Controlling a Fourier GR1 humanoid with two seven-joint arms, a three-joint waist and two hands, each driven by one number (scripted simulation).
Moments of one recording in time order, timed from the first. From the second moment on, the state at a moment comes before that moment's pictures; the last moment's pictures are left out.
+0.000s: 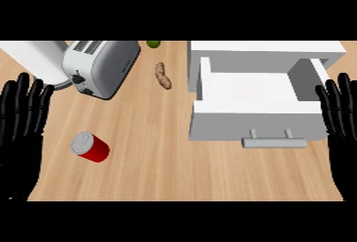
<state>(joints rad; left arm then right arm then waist) 0.00 0.11 0.00 -2.10 0.00 0.00 -0.01 -0.01 -0.10 -0.01 -2.10 0.03 0.01 0.01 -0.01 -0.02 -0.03</state>
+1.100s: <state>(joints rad) 0.22 0.09 0.22 -2.23 0.10 0.09 0.34 0.07 -0.06 -0.08 -2.05 -0.01 -0.04 0.17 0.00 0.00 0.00</state>
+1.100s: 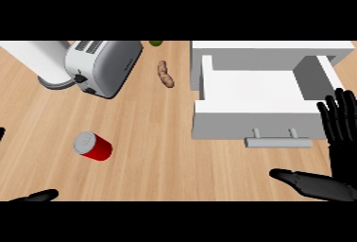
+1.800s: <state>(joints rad) 0.21 0.02 0.13 -2.05 -0.01 0.11 0.27 0.13 -0.09 -0.16 -2.09 -0.08 0.02 0.16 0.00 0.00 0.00</state>
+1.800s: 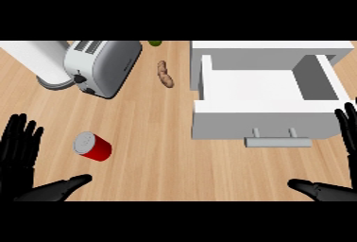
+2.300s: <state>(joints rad) 0.26 0.00 0.06 -1.83 -0.04 0.19 0.04 0.16 -0.09 -0.20 -2.12 -0.10 0.05 0.15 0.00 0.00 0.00</state>
